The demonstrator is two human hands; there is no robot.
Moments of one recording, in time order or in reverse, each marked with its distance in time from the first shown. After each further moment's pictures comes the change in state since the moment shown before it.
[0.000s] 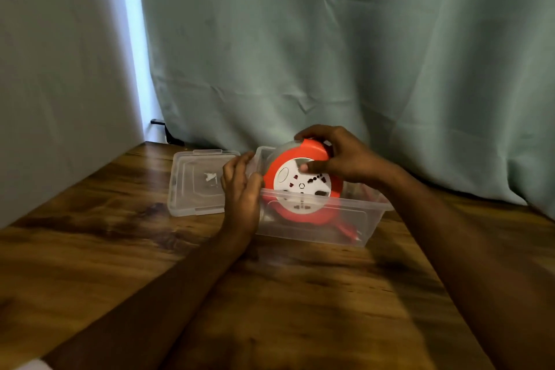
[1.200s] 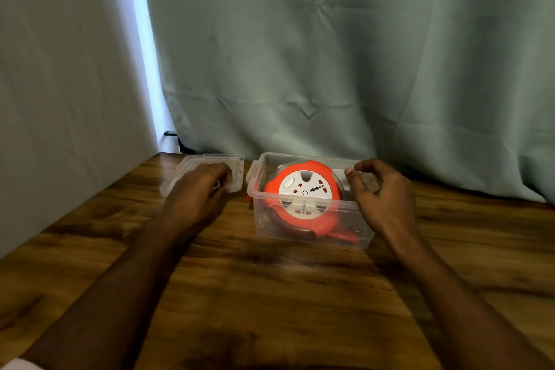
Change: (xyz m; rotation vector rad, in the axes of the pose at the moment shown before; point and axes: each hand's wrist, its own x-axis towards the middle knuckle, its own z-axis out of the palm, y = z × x) left_hand 0.038 0.009 -0.096 0.931 -0.330 0.275; right_hand -0.078 0.034 0.037 0.072 0.711 0.254
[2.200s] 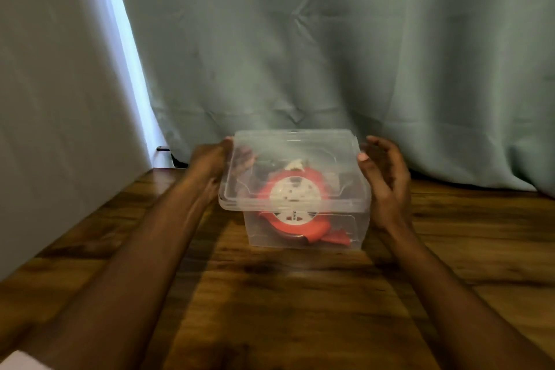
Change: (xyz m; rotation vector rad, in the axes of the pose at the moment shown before) left_hand 0.061 0.098 -0.031 -1.294 0.081 -0.714; right_hand 0.000 0.005 -0.010 0.728 0.092 -0.044
